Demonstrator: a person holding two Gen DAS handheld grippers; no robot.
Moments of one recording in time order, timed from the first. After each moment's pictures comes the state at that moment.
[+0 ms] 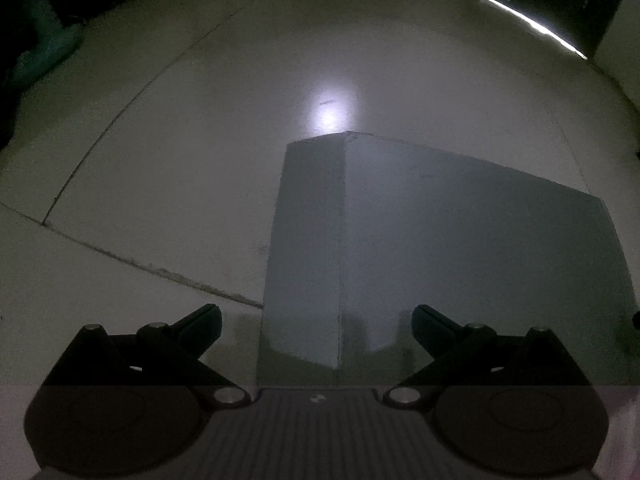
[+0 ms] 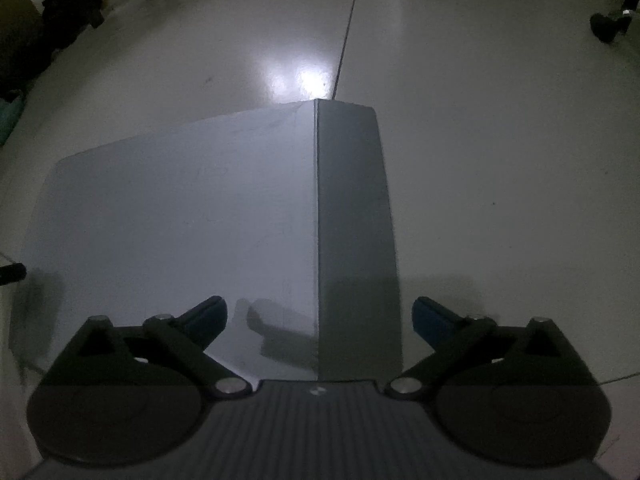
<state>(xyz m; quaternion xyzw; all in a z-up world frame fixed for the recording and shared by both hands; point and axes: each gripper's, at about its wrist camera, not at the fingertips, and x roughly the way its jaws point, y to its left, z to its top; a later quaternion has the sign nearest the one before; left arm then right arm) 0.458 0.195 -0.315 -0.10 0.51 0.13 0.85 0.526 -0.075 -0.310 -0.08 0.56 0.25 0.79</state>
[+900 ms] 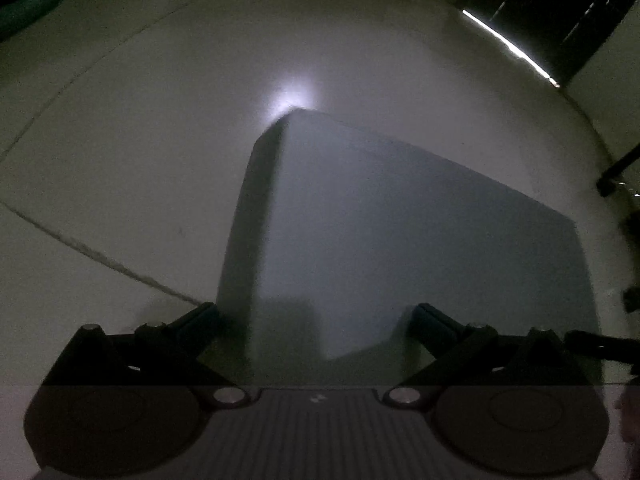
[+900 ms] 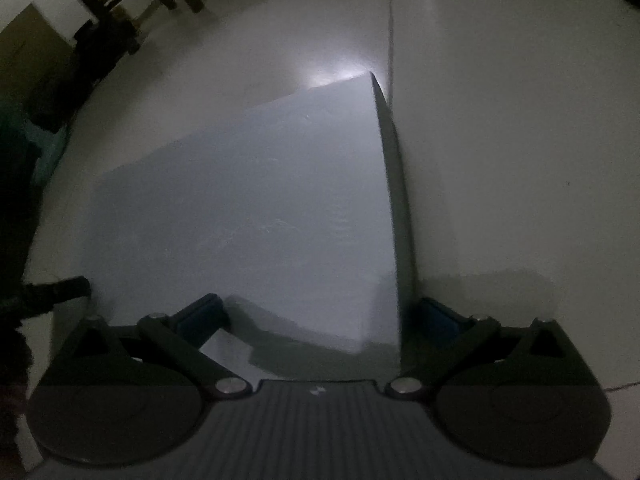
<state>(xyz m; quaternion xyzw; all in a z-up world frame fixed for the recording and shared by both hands) 0.423 0.172 -0.311 -0.22 0.50 0.06 0.83 0.503 -0.064 -0.305 0.00 0.56 0.31 0.77</state>
